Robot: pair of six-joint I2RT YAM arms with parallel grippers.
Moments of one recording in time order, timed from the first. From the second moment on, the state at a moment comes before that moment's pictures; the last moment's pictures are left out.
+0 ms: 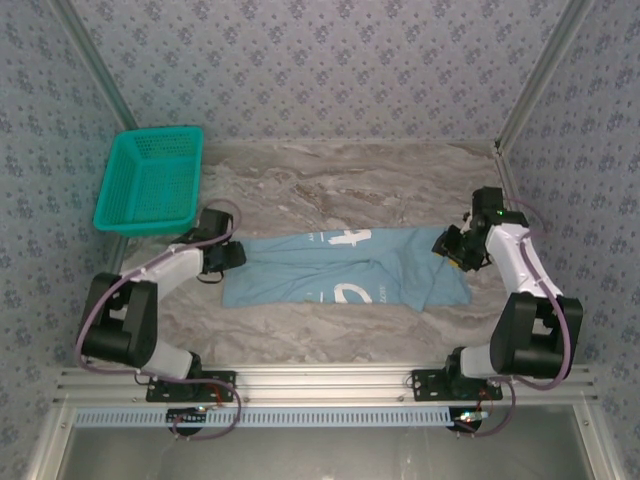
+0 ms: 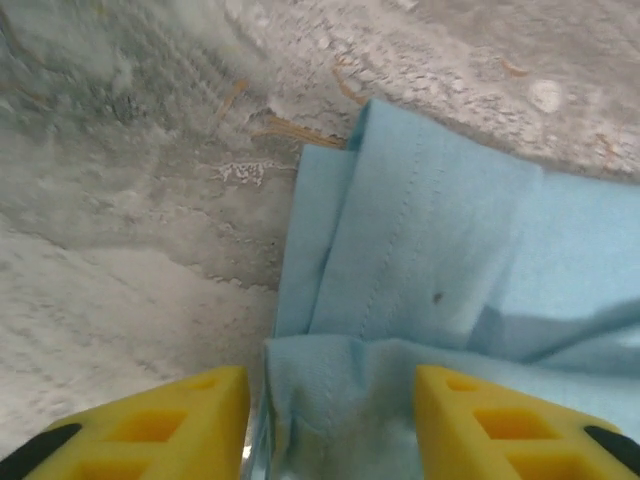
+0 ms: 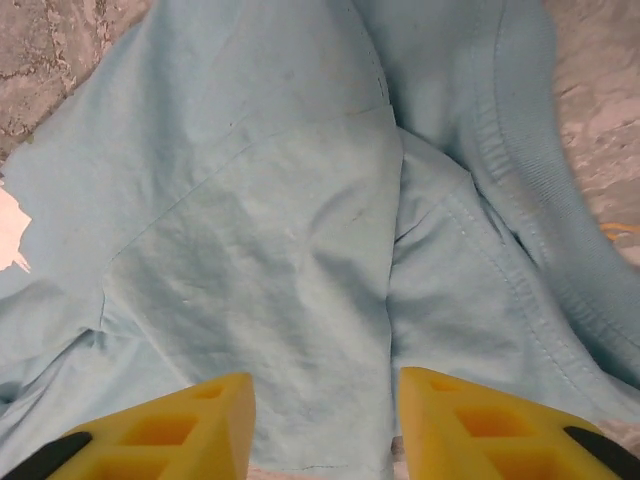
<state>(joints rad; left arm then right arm) -0.26 1.43 0.75 -0.38 -0.09 -0.47 -0.10 1.37 1.01 -0.93 -0.22 0.41</state>
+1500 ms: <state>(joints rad) -0.53 1.42 0.79 -0.22 0.05 -0.42 0.55 1.62 1.20 -1.07 0.32 0.27</state>
